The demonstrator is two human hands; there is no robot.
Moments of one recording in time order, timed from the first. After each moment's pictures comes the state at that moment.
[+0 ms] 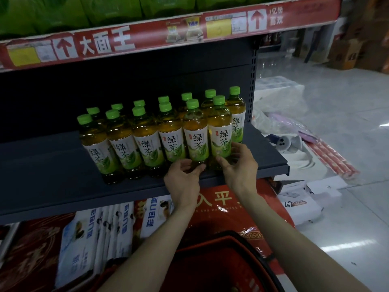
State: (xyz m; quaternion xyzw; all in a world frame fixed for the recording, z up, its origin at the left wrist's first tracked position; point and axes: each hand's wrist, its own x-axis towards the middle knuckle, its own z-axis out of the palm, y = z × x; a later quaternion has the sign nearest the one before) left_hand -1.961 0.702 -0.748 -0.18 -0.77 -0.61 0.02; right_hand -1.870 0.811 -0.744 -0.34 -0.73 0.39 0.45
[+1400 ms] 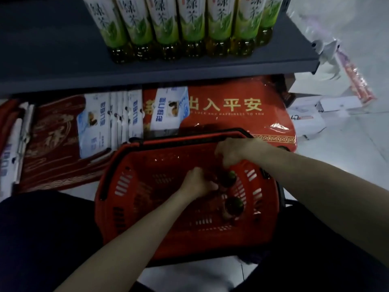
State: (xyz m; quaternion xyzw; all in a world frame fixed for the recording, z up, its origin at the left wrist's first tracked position) left_hand -1.839 0.533 -0.919 -0.28 -0.84 -0.26 -0.37; right_hand -1.804 0.703 -0.892 -0.15 -0.94 0.18 -0.23
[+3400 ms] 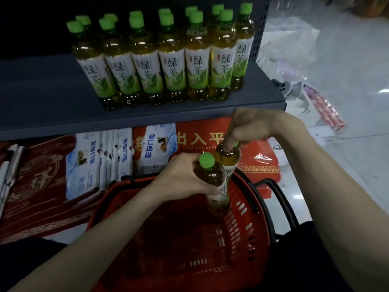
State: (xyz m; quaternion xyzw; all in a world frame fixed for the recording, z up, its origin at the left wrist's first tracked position) left_hand -1.868 0.561 -0.745 -0.43 -0.77 -0.36 -0.32; right_hand -1.784 0.769 -0.664 -0.21 -0.93 0.25 -0.16
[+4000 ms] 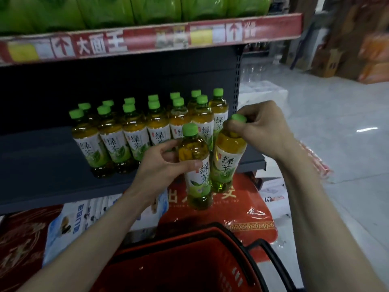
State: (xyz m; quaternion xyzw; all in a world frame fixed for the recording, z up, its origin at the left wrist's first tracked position) left_hand -1.910 0.620 -0.630 -0.38 -0.68 -0.59 -0.22; right_hand -1.769 0.820 -0.590 -0.23 -0.84 0.32 0.38
